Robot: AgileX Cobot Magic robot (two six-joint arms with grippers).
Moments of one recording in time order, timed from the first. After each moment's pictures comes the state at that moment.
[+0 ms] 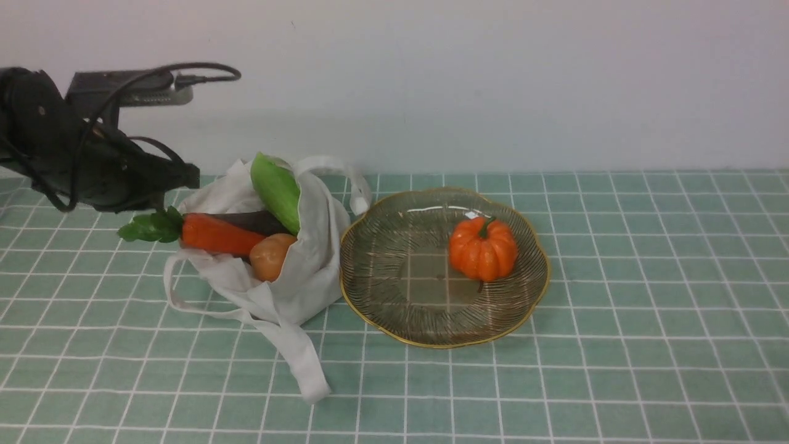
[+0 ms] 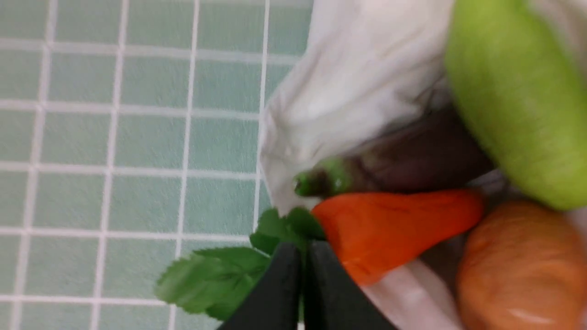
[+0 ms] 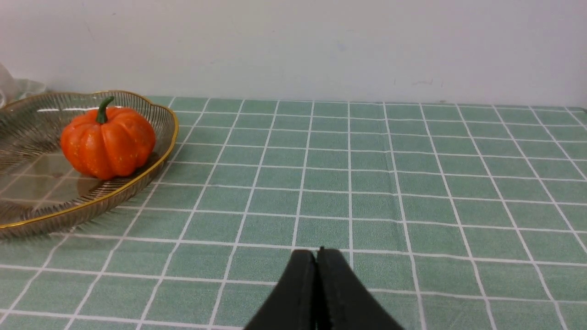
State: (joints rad) right arm 0.02 -0.01 0.03 -0.03 0.36 0.01; left arm -0.01 1.64 -1.24 -0.07 0.57 0.02
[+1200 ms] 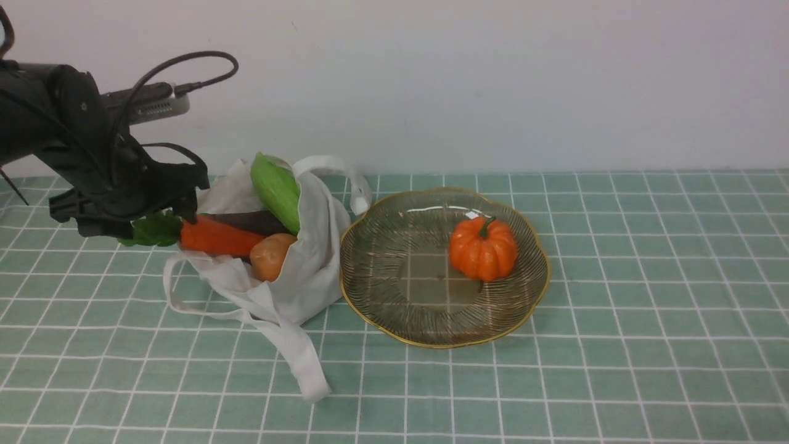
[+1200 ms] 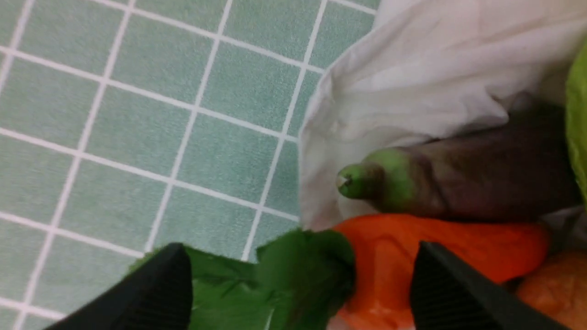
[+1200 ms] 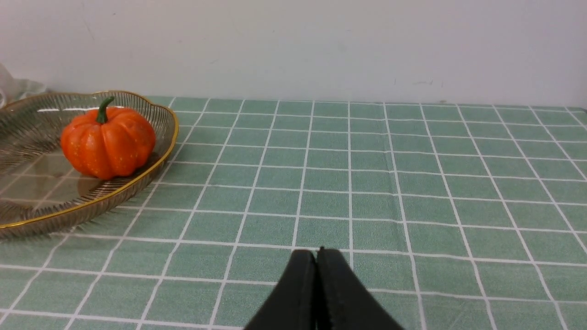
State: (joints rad) right arm 0.02 -0.01 0.03 -0.03 0.36 0.01; left arm -0.01 1.86 -1.35 0.02 0.68 -0.33
